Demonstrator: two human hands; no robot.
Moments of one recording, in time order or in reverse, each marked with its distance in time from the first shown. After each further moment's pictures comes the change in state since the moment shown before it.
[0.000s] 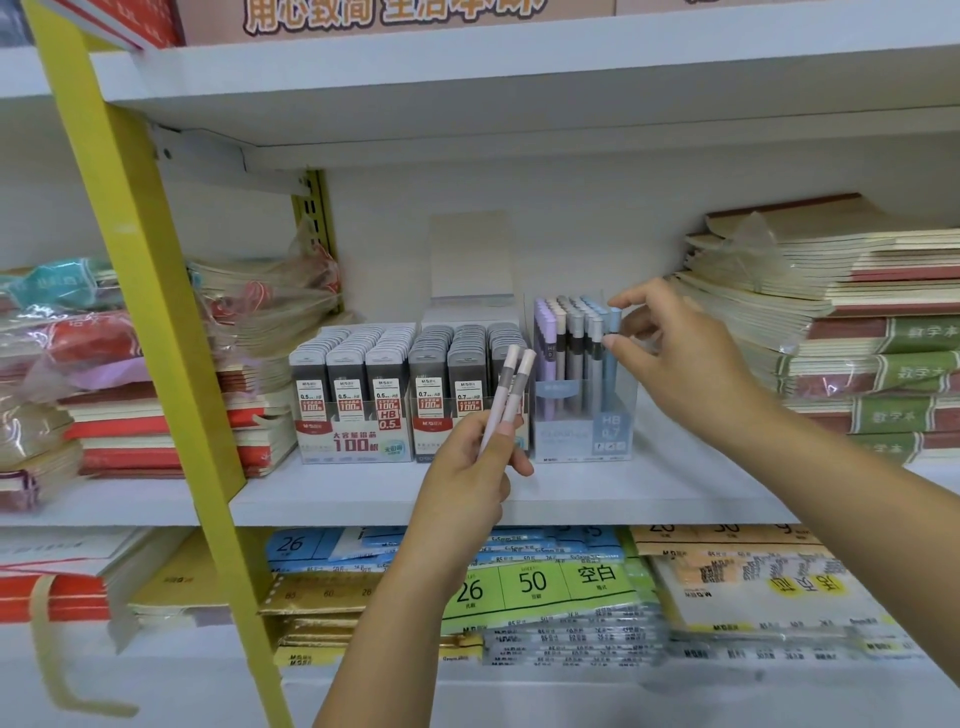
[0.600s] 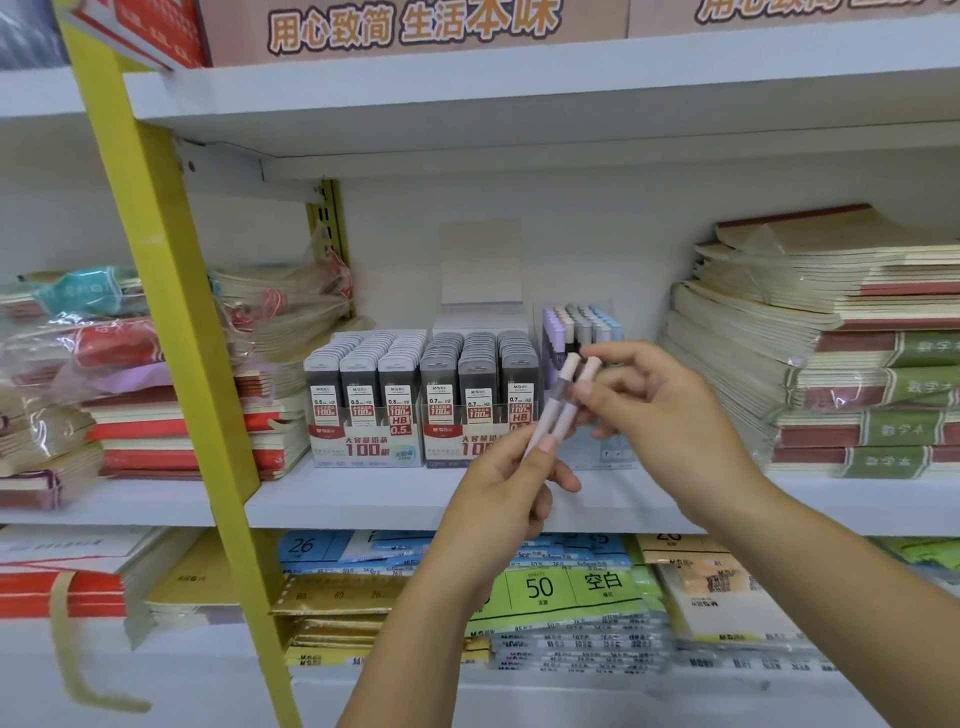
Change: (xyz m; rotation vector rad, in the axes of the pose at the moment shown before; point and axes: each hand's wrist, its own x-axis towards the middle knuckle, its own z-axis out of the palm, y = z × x) left_hand -0.008 0.005 0.012 -0.030 -0.147 0.023; right_hand -0.039 -0.057 0.008 0.790 -0.078 0.282
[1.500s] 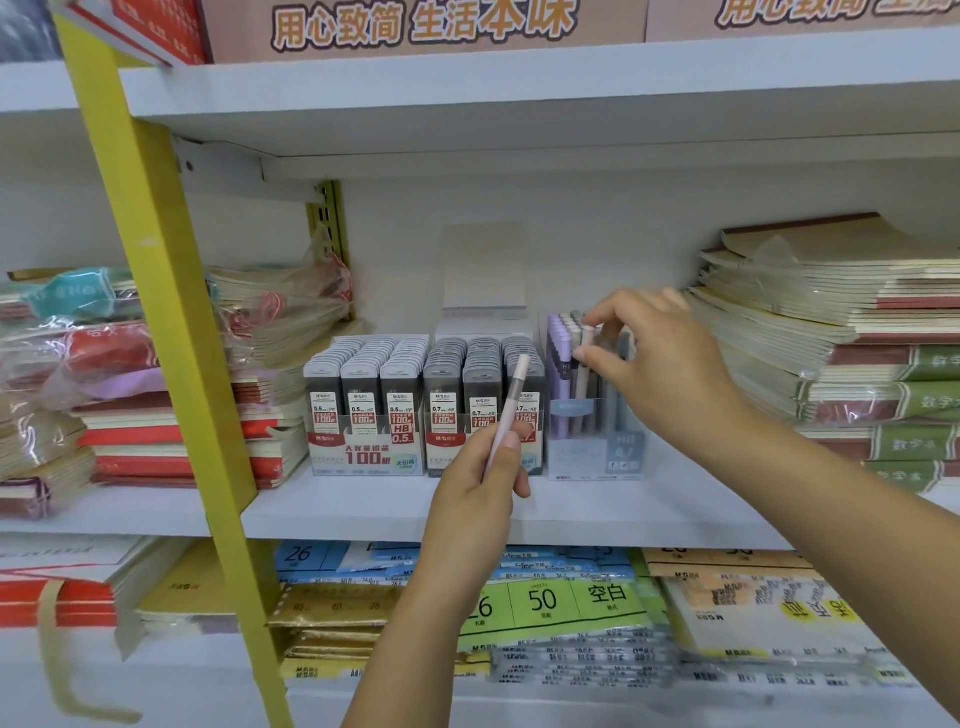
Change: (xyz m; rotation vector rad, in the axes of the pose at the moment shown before) left_hand 0.009 -0.012 -0.016 0.144 0.206 -0.012; right_hand 0.059 0.003 -0.014 -0.940 0.104 -0.402
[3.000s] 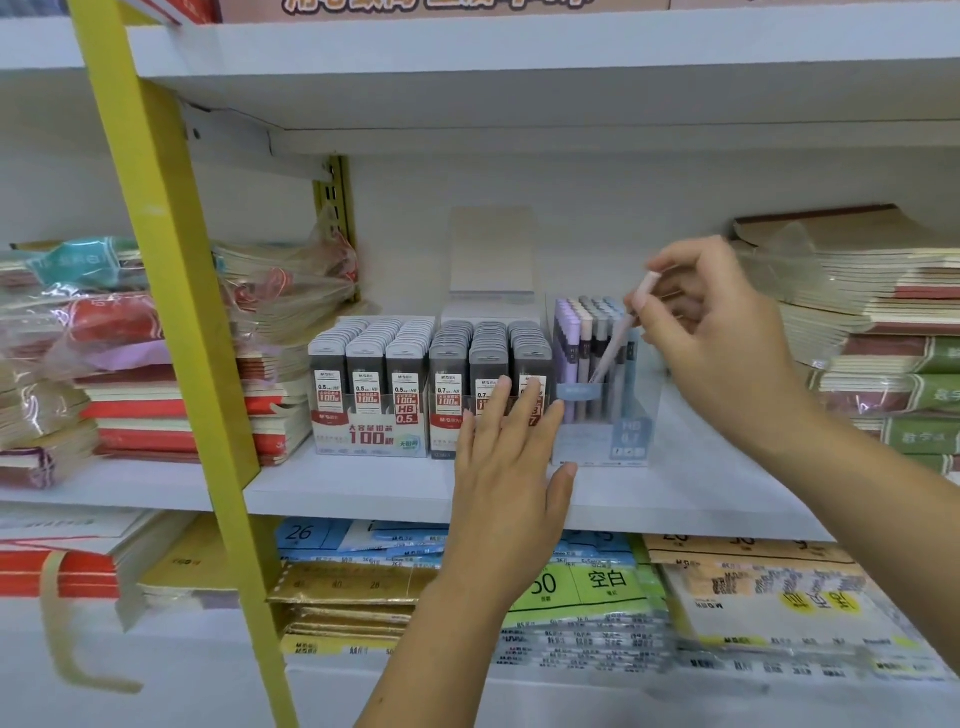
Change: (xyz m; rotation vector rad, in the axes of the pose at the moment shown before) left_hand 0.007 -0.028 0.017 0.940 0.104 0.506; right_hand -0.012 -0.009 -0.030 0.368 0.078 0.065
